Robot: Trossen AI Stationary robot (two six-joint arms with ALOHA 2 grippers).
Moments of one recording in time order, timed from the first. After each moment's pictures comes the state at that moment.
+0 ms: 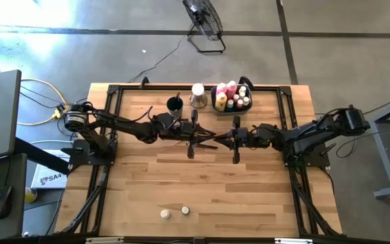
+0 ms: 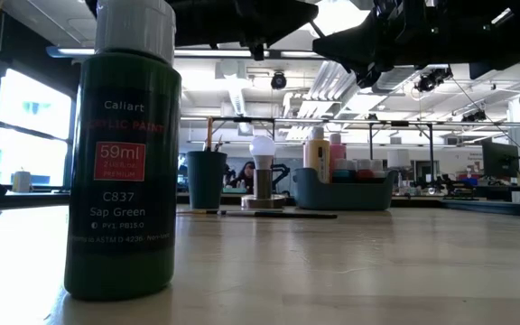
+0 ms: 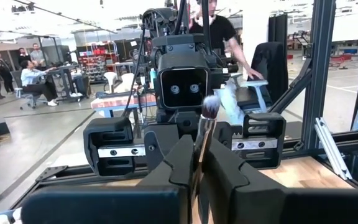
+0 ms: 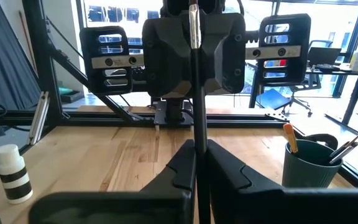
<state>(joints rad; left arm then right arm) 0.04 1.65 0.91 0.90 0.11 0.10 0.05 1.30 0.42 0.91 0.08 -0.02</state>
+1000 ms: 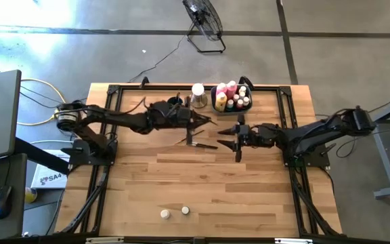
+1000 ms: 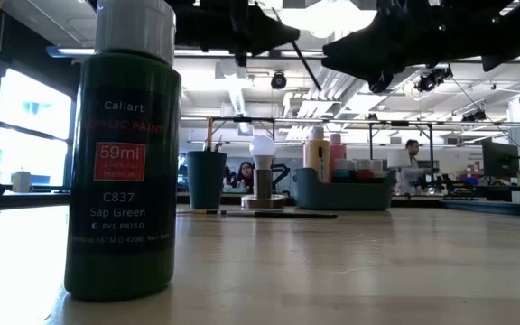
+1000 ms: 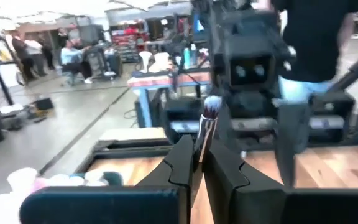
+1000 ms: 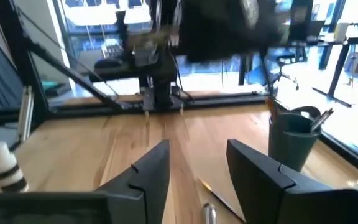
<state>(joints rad) 0.14 1.55 0.91 0.73 0.08 0.12 0.05 1.19 0.42 0.72 0.15 0.06</state>
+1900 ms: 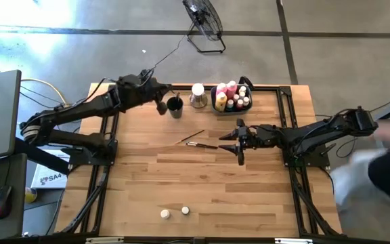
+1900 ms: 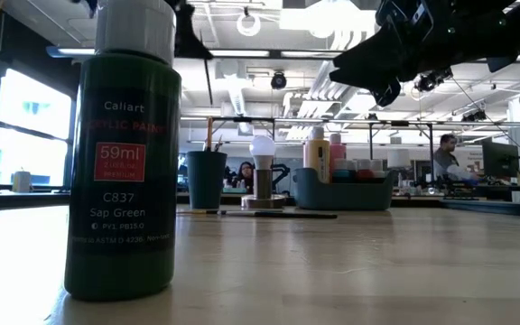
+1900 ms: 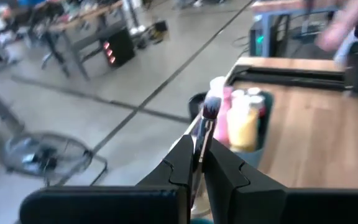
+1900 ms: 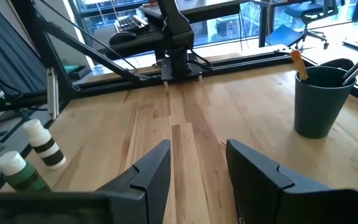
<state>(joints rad) 0.44 1.06 0.91 -0.05 -0.17 0.17 0.06 1.16 0.42 0.56 0.08 0.19</state>
